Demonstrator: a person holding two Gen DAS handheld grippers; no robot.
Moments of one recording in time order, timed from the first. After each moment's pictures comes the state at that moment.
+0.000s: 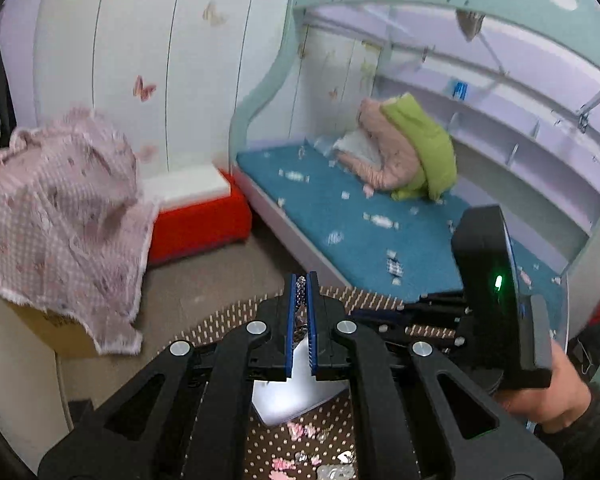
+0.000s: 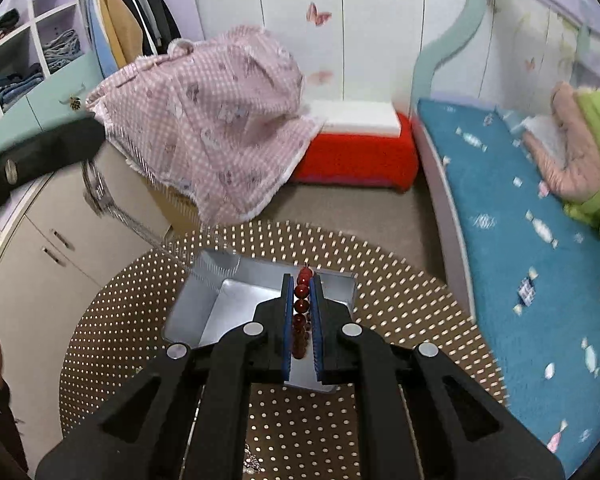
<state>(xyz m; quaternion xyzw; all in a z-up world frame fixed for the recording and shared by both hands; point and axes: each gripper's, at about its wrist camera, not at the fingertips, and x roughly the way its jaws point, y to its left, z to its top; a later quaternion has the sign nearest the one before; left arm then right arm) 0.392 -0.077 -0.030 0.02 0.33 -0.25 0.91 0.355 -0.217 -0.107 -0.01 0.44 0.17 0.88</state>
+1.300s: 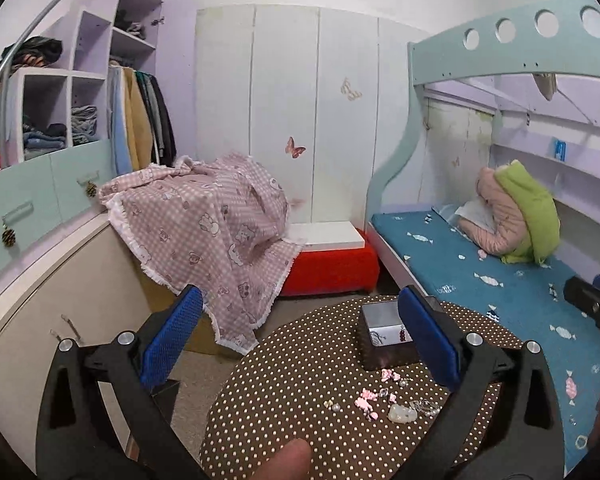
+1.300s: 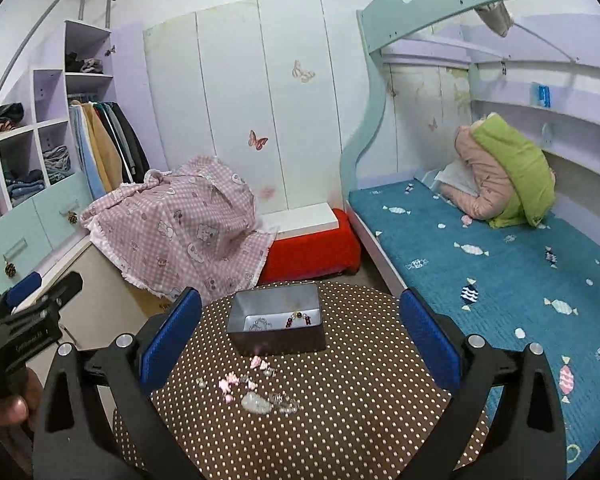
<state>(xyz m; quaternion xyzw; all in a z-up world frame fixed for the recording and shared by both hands) 0.174 0.004 0.001 0.01 0.19 0.01 0.98 0.123 -0.244 -0.010 0.07 0.21 0.04 0.97</state>
